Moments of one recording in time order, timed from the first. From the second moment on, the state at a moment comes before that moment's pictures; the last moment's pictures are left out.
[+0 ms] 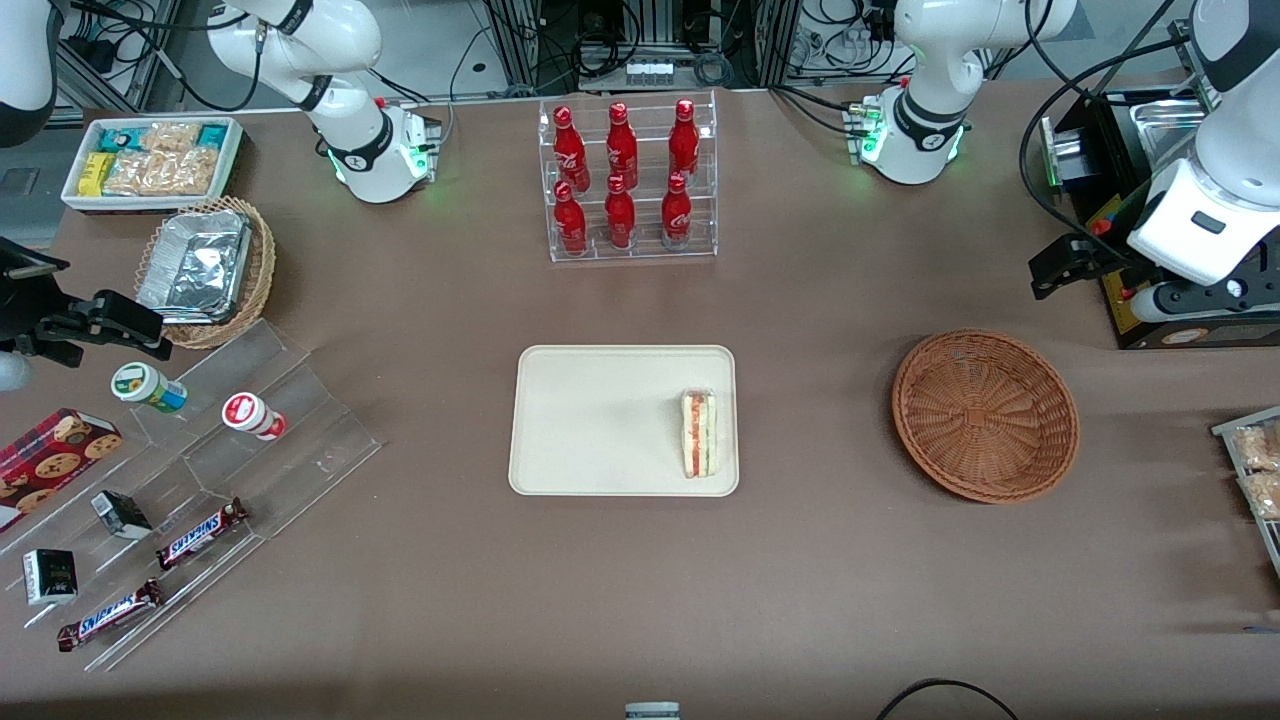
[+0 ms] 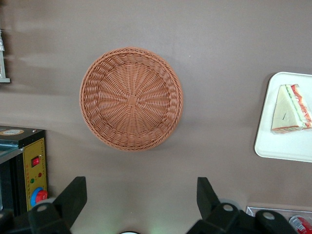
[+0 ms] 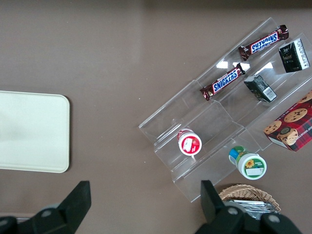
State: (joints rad) arm 0.02 -0.02 -0.13 -1.62 0.02 1.54 -0.21
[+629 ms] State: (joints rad) arm 0.02 -0.02 -0.13 -1.62 -0.02 1.53 -0.21
